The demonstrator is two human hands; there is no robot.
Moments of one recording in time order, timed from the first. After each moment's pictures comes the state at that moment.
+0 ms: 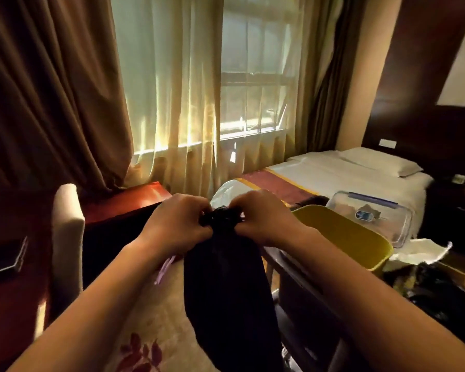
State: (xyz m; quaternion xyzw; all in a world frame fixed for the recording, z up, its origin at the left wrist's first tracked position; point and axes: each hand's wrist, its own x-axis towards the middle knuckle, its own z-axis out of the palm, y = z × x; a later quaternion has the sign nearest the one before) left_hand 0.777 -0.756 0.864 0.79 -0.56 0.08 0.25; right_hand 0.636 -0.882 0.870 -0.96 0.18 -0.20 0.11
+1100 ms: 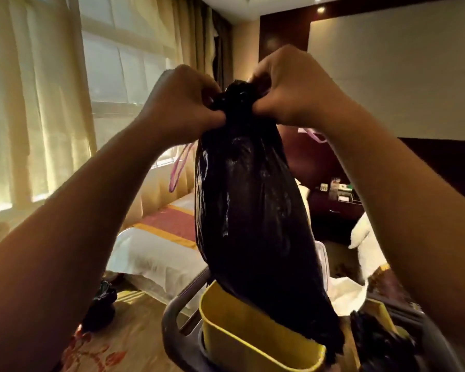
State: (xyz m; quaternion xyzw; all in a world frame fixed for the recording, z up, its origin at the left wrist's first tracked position) left_hand 0.747 -1.063 1.065 0.50 -0.73 0.18 0.43; right_hand 0.567 -1.095 1.089 -0.84 0.36 -0.39 -0.11
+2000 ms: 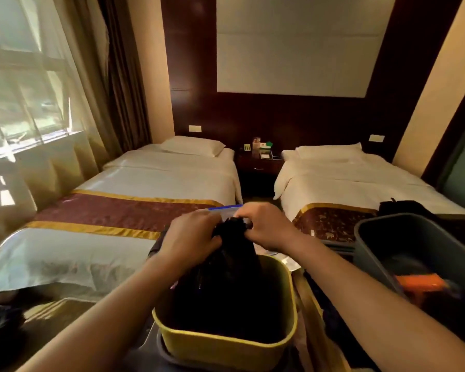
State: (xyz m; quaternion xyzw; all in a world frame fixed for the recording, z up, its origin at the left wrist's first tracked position) left_hand 0.704 -1.192 0.810 0.44 -0.87 0.02 0.23; right_hand 0.508 -1.182 0.814 -0.81 0.55 -0.22 0.05
